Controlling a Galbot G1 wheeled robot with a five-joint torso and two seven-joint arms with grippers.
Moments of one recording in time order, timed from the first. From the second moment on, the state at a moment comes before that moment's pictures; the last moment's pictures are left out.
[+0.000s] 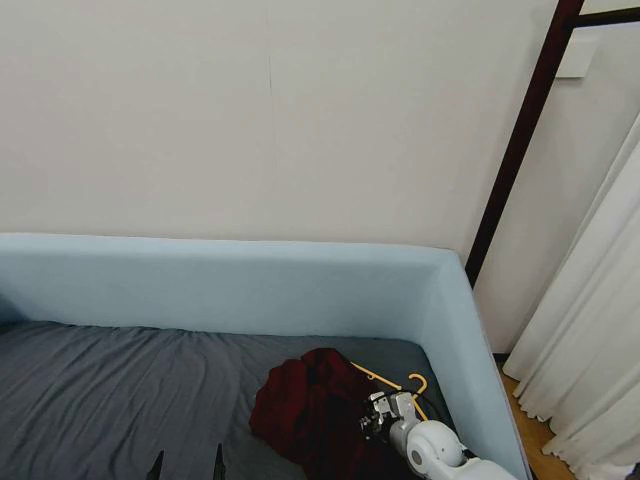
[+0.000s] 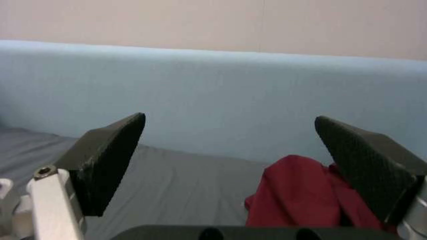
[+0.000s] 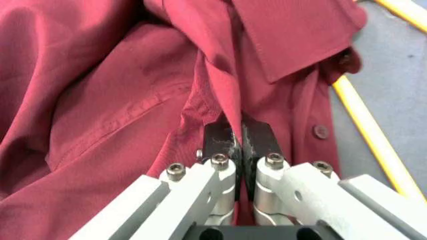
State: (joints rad) left arm 1.93 -1.37 -0.42 -2.01 -0.04 -0.55 -0.33; right arm -0.80 1.04 -0.25 1.42 0.86 -0.49 0.16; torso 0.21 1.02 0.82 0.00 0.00
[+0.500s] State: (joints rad) left arm 1.92 -1.37 -0.43 -2.02 -0.04 -0.55 -0.33; right arm -0.93 0.97 -0.09 1.67 0.95 -0.44 0.19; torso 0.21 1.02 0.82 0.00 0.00
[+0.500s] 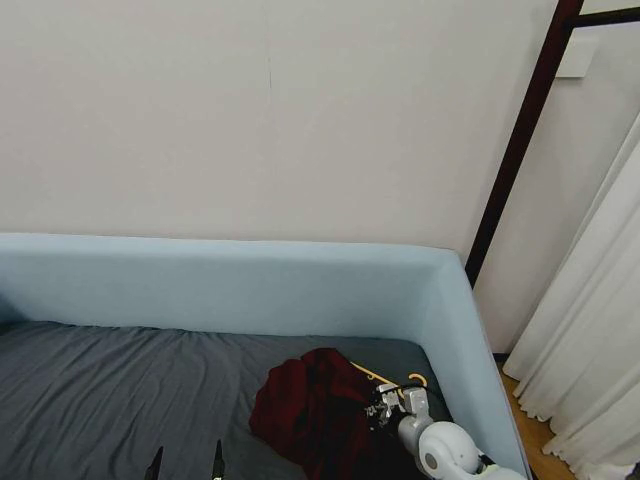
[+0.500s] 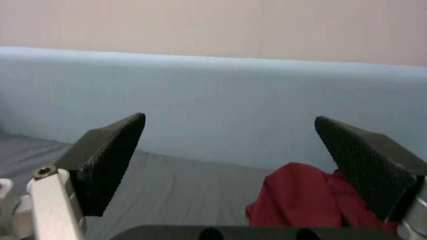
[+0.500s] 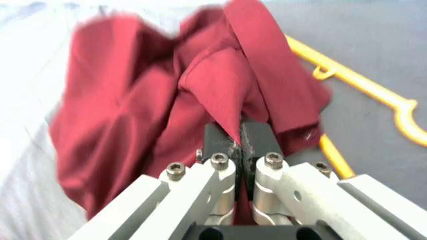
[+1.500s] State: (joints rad) left arm 1.92 -1.37 -0.42 -2.05 -0.03 -0.55 -0.33; right arm -0.38 0.51 0.20 2.15 1.77 -0.48 0.56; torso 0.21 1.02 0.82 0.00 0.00
